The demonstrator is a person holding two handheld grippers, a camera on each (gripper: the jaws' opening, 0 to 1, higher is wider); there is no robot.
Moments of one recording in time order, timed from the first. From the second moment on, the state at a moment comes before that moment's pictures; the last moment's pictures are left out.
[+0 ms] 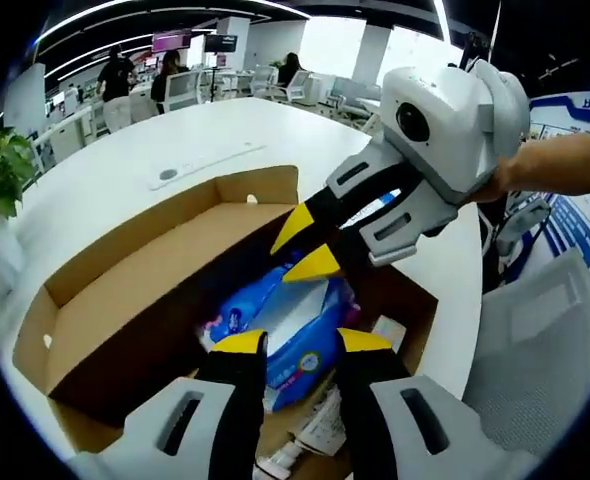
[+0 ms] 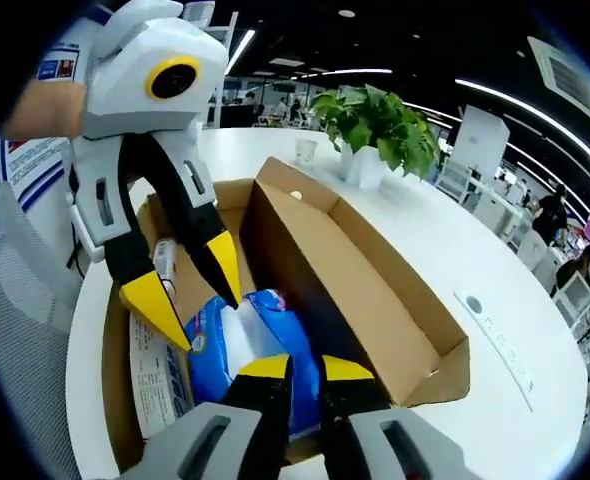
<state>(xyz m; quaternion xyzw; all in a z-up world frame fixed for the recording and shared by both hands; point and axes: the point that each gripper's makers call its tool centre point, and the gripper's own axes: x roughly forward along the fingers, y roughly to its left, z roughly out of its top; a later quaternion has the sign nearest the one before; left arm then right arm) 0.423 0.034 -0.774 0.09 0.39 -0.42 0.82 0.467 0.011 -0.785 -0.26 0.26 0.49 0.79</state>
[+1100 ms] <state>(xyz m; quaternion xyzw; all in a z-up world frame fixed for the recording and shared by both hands) 0.411 0.019 -0.804 0.15 0.43 -0.45 0.77 0.456 0.014 -0.782 -0.25 0.26 0.49 0.79</state>
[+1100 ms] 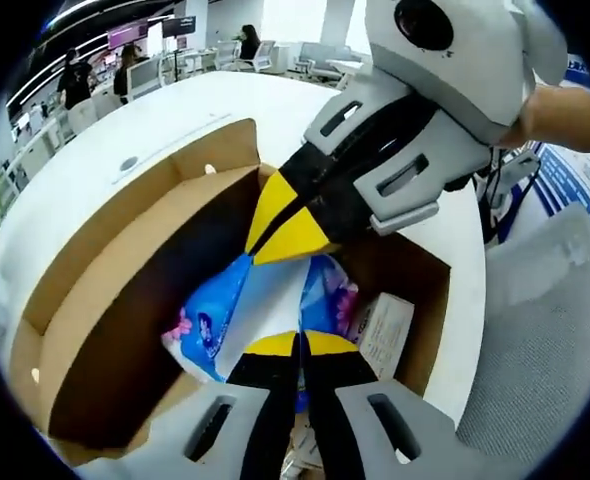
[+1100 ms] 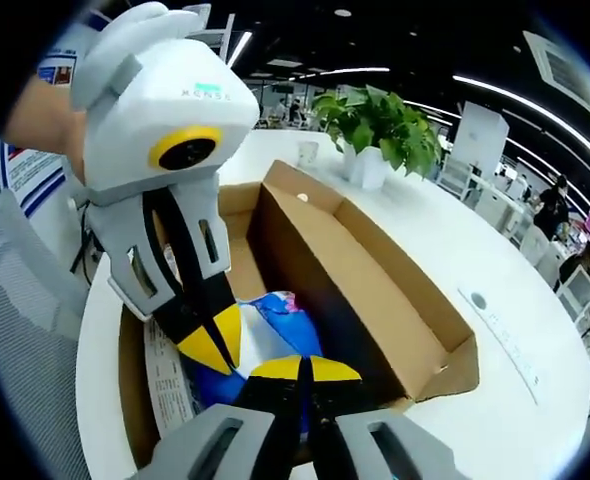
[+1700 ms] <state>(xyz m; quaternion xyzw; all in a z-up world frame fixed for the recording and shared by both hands) 0.406 0.018 -0.774 0.13 0.41 -0.44 0.79 0.458 0.020 -0.755 -0.26 0.24 0.50 0.80</state>
